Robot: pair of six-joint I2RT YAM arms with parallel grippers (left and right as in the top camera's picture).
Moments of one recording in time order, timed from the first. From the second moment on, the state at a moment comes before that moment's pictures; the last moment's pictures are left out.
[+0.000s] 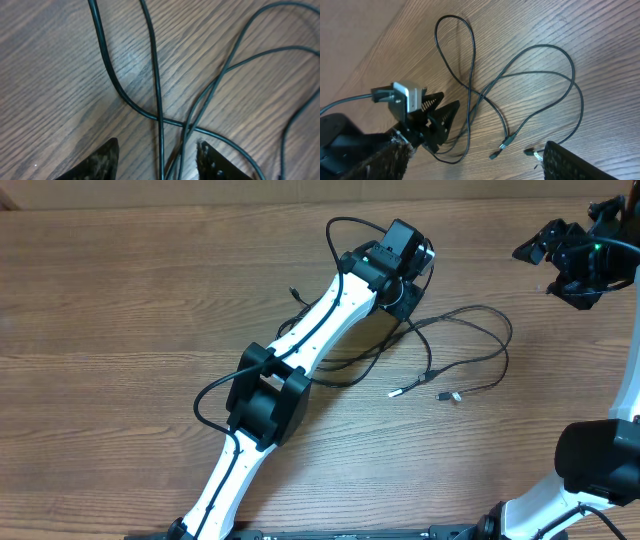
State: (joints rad) left arm -0.65 2.48 2.28 -0.86 0.17 -0.03; right arm -0.29 1.86 2.08 -1.45 -0.41 0.34
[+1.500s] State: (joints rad) left arm -0.73 2.59 2.31 -1.01 -0.10 -0.17; right arm -0.29 1.86 2.08 -1.45 -0.41 0.28
